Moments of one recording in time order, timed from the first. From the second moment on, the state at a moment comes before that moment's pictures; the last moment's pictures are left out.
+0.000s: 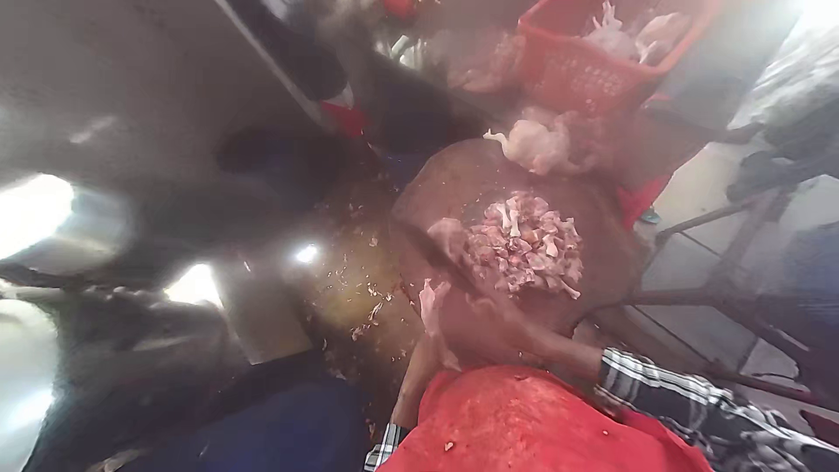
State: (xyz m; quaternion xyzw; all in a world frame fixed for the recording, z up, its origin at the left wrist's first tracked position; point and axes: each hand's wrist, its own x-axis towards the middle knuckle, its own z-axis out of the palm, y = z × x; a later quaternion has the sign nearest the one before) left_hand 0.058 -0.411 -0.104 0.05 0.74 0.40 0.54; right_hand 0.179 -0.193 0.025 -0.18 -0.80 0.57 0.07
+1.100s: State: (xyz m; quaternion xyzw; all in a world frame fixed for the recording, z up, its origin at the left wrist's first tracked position) left_hand 0.035 -0.387 -0.087 0.13 0.82 0.25 0.49; right_hand 0.193 -0.212 -0.020 -0.24 -0.80 0.55 -0.04
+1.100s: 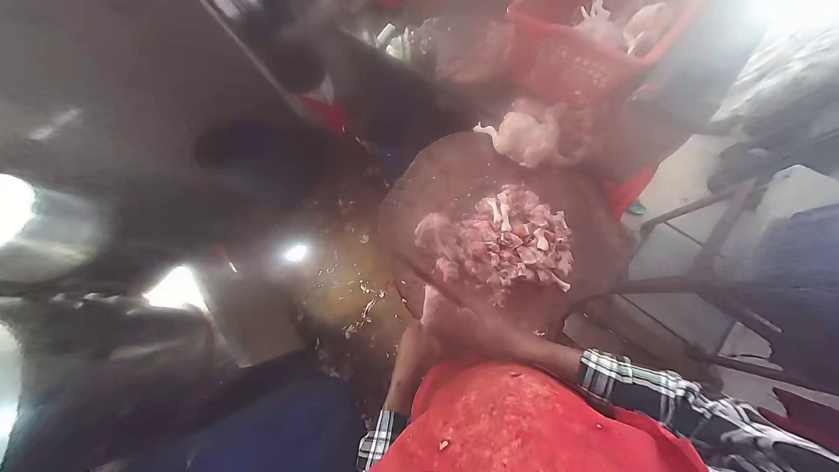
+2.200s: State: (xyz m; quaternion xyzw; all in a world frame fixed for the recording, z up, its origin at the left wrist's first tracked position) left_hand 0.026 -0.406 -0.105 0.03 0.78 0.48 0.39; right_hand 0.211 -0.194 -0.015 -0.16 -0.84 0.52 0.00
